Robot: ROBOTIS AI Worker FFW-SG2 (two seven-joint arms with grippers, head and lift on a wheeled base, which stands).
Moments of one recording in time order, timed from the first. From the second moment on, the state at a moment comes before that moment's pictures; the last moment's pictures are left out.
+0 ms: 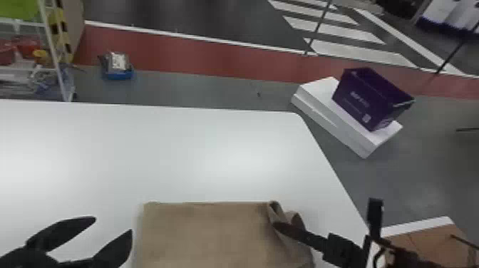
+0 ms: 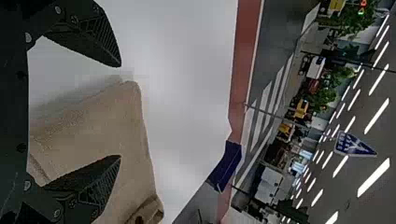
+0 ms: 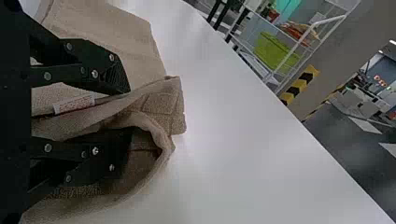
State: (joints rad) left arm 0.56 0.00 0.00 -2.42 0.05 0.84 -0.65; right arm 0.32 -0.12 -0.61 -1.97 -0.39 1.20 0.93
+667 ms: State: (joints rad) left arm 0.59 0.00 0.00 -2.43 0.05 0.82 -0.68; right arm 0.31 -0.04 -0.48 -2.01 -0.38 1.17 0.87
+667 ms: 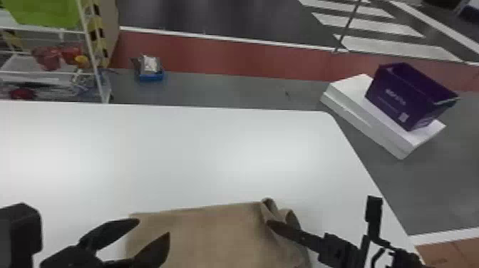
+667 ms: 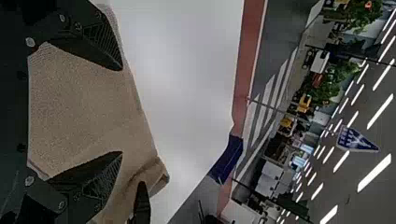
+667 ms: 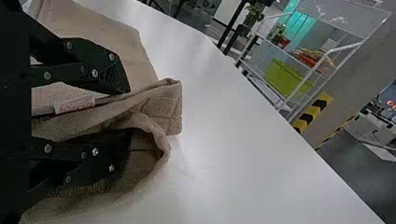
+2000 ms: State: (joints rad) left arm 0.58 0.04 -0.13 -2.29 -0.07 0.70 -0.61; right arm 0.37 -0.06 -0.69 -2.17 -0.48 1.33 0.92
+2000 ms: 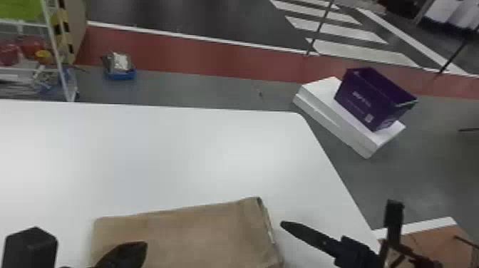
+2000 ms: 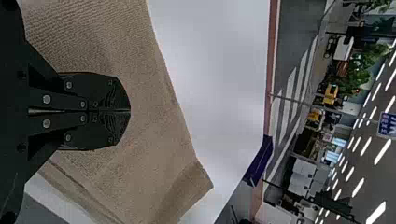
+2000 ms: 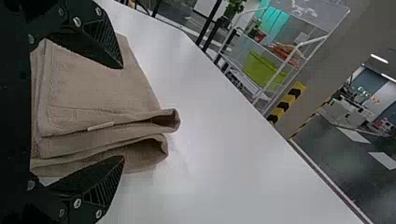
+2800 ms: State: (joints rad) left arm 0.58 0.04 -0.07 -2.30 -0.01 0.71 -0.61; right arm 0.39 -0.01 -0.52 -2.09 -0.42 0.97 0.82
